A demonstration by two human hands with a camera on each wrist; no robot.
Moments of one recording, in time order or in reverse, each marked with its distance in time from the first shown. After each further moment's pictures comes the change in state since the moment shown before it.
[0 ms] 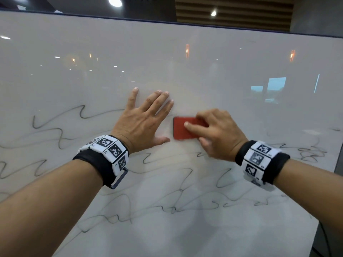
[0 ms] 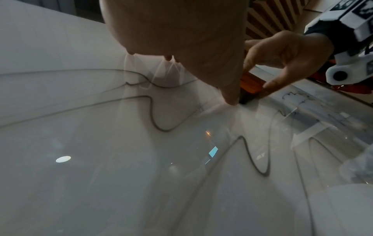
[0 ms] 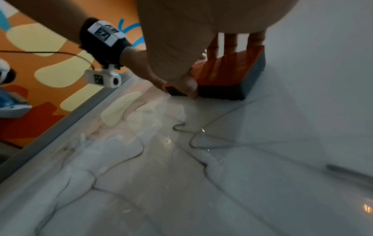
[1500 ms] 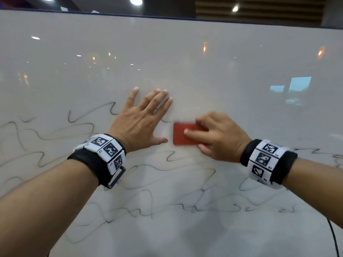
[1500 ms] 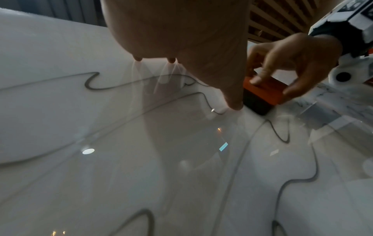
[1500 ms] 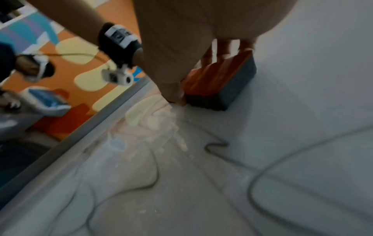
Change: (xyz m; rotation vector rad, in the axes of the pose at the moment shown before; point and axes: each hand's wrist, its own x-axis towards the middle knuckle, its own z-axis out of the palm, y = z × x) left_hand -0.047 -0.048 -0.004 0.007 -0.066 -0.048; right_hand 0.039 -0.037 0.023 0.097 0.006 -0.177
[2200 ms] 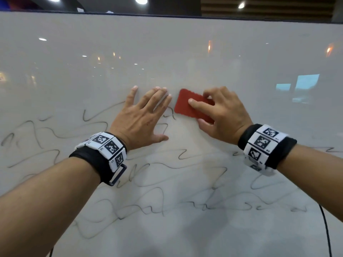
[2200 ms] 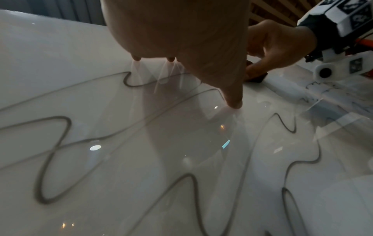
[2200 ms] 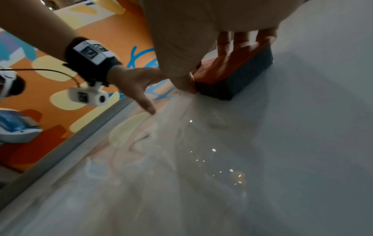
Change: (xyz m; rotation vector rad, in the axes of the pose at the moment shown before) left_hand -0.018 -0.022 -0.001 0.017 -0.033 -0.026; right_hand 0.052 0.002 -0.005 -0.060 0.112 0.199
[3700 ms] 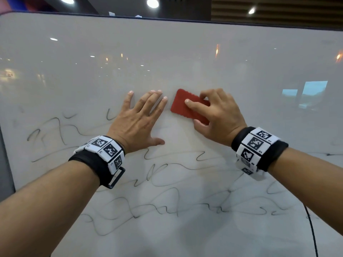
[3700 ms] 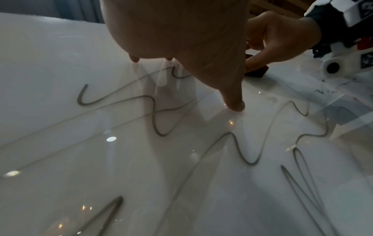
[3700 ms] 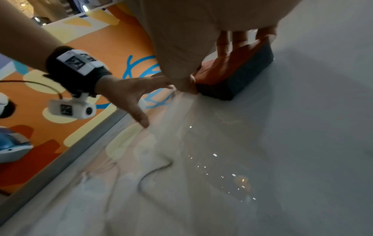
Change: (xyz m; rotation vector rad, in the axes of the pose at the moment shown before) left_hand -0.043 -0.040 0.004 -0.017 -0.074 -0.098; right_hand 0.039 -0.047 0.018 0.015 0.006 0.049
